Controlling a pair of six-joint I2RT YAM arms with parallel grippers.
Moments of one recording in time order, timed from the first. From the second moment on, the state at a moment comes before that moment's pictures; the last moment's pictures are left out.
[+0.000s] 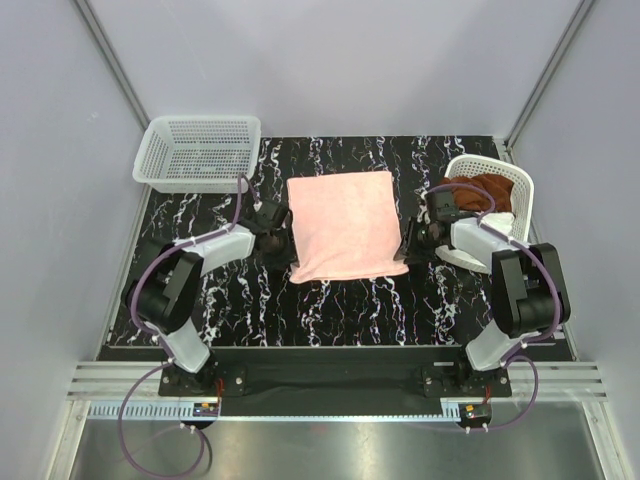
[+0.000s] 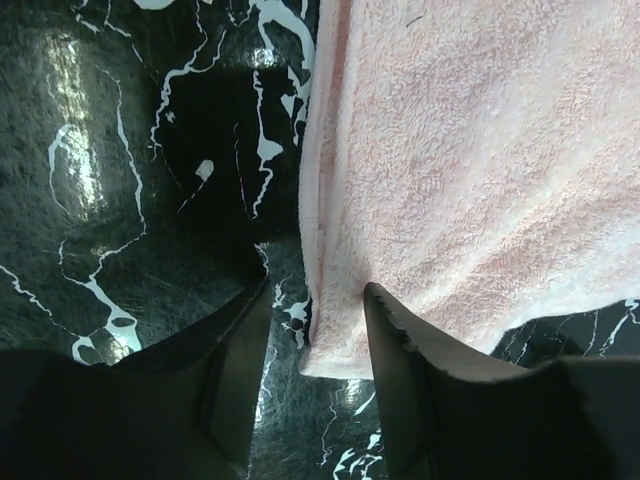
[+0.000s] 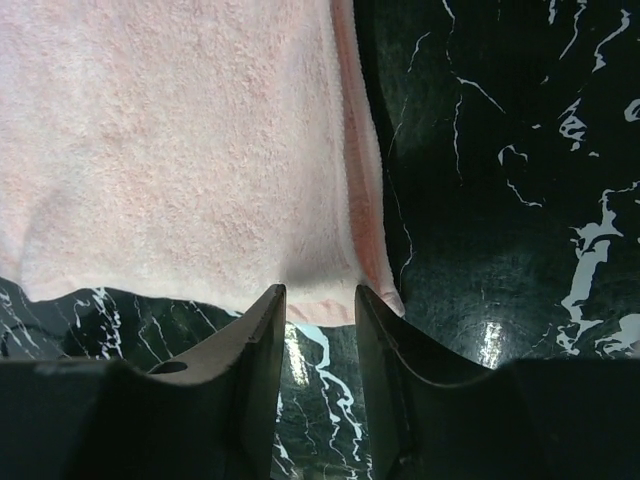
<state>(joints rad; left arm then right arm) -0.48 1.70 0.98 -0.40 0.06 -0.68 0.18 1.63 0.95 -0.43 -0.29 0.44</state>
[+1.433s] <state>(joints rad) -0.45 1.57 0.86 -0.47 -0.03 -0.66 0.35 1.56 0.83 -0.39 -0.18 0.54</state>
